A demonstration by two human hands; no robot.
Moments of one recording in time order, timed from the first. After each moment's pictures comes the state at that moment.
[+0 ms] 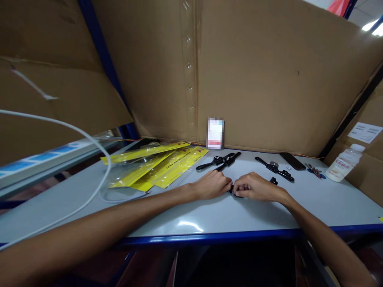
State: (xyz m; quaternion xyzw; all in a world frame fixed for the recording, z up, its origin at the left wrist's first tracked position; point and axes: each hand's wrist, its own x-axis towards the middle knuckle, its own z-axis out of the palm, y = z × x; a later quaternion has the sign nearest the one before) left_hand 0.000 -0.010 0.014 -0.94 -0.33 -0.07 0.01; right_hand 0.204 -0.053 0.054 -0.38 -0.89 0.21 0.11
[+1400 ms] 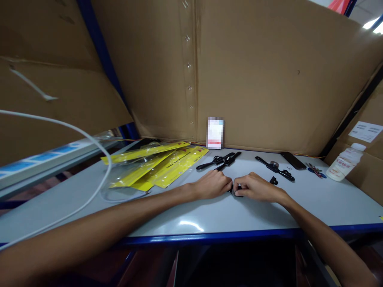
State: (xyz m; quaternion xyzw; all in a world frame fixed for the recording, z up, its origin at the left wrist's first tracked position) left_hand -0.001 -0.009 0.012 -0.94 -0.33 -0.07 0.01; right_hand 0.204 -0.054 0.053 -0.41 -0.88 0.20 0.10
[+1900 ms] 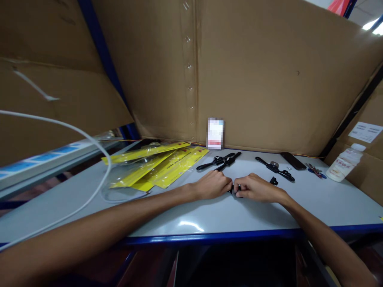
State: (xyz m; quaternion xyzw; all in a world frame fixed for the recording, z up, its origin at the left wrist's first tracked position) left_hand 0.000 -0.011 0.014 -0.94 -0.34 -0.06 0.02; right_hand 0.203 -0.055 0.054 -0.41 -0.88 0.21 0.09
